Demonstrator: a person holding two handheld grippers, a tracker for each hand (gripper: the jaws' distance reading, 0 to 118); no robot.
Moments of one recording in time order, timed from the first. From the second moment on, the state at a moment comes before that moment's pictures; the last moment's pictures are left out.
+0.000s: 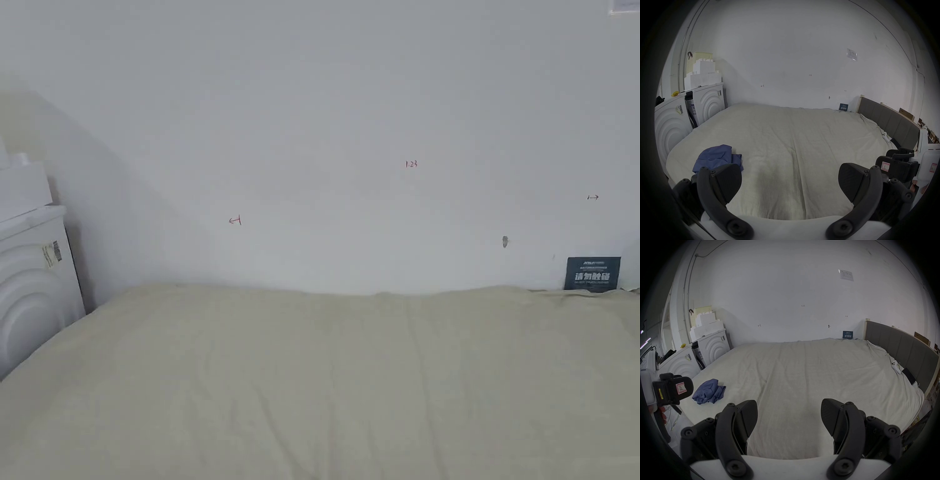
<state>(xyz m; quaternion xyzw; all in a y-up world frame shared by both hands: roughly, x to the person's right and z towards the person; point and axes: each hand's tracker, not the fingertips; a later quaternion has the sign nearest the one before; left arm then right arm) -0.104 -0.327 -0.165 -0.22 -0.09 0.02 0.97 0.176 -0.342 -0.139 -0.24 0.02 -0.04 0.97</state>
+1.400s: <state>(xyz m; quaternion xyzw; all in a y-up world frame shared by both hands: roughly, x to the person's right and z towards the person) -0.107 -0.333 -0.176 -0.23 -0.10 0.02 0.97 0.170 -0.350 -0.145 -0.26 0.02 -0.02 0.96</state>
